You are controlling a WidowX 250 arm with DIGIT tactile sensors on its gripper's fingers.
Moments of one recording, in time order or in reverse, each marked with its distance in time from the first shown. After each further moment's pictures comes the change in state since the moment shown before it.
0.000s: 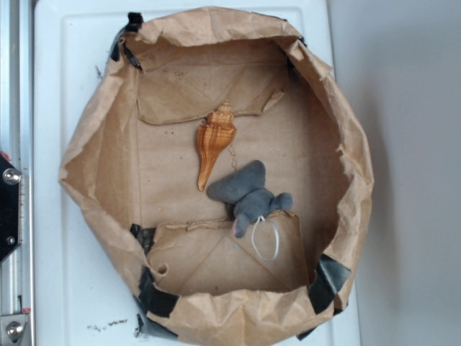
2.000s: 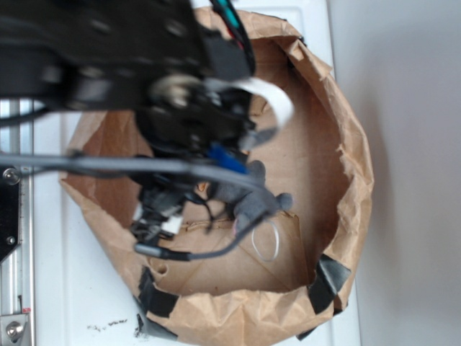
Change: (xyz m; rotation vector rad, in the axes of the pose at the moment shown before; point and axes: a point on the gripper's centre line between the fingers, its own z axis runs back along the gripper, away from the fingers) arm 0.140 0.028 -0.133 -0.092 -0.057 -0.412
